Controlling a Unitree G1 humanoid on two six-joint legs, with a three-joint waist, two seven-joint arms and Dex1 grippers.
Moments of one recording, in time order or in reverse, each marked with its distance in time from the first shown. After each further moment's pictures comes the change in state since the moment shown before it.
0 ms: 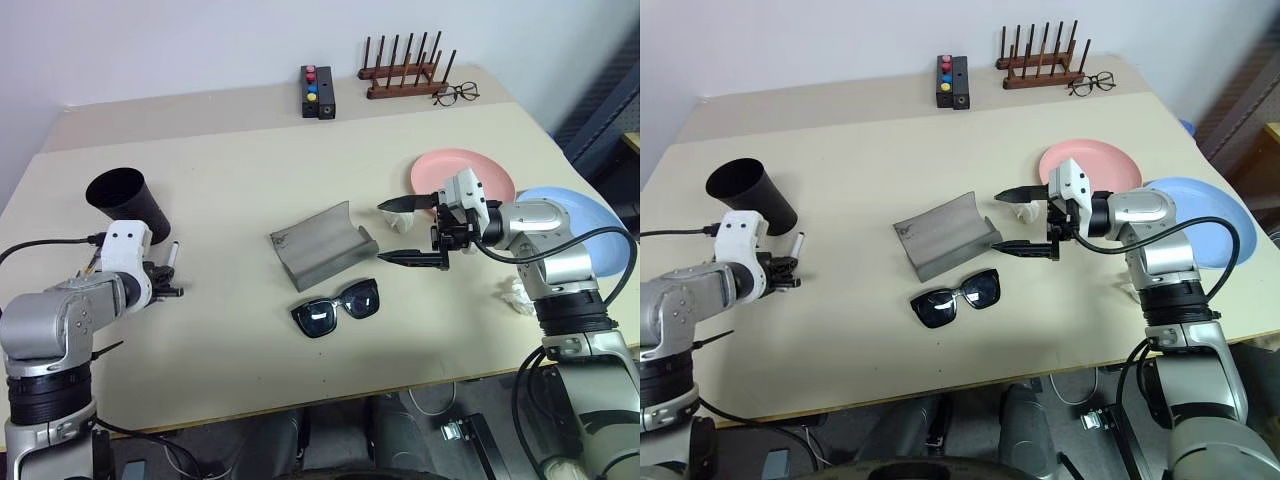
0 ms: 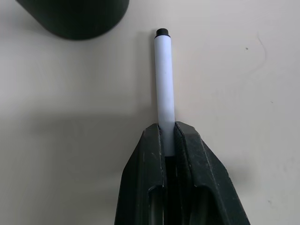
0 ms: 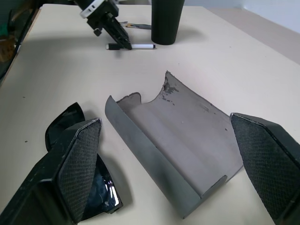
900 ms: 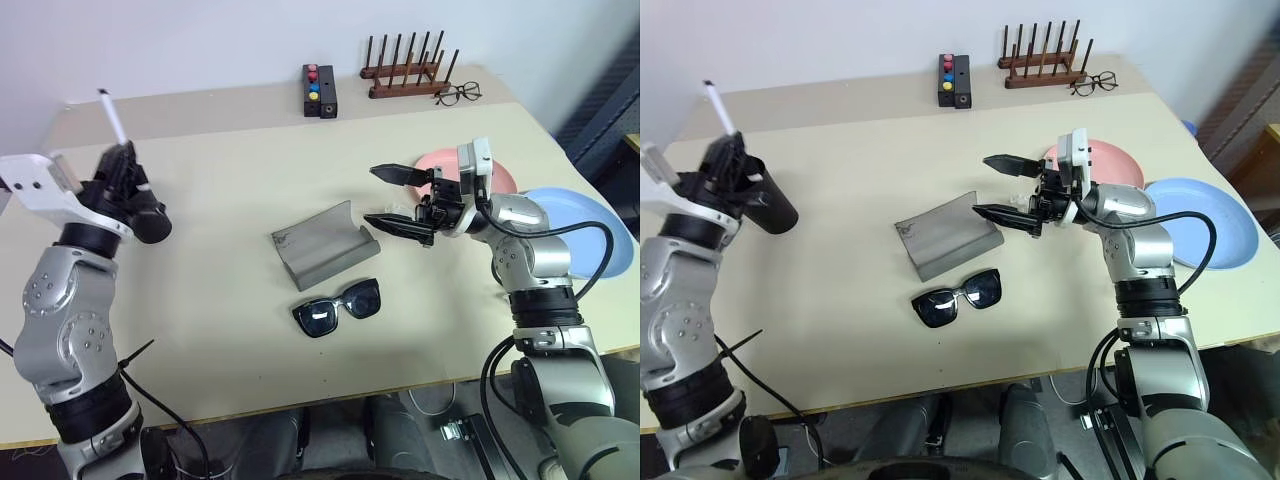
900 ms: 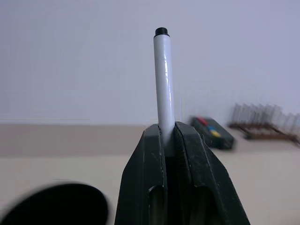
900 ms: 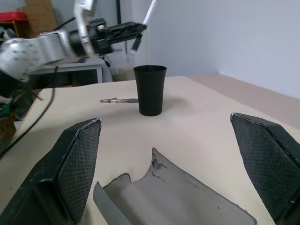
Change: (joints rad) left arm -0.089 -0.229 0.176 -0.006 -0.013 -1.016 -0.018; right arm -0.042 0.160 -0.104 0.013 0.147 0.070 -0.064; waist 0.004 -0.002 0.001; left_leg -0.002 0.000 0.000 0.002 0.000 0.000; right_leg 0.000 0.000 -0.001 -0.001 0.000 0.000
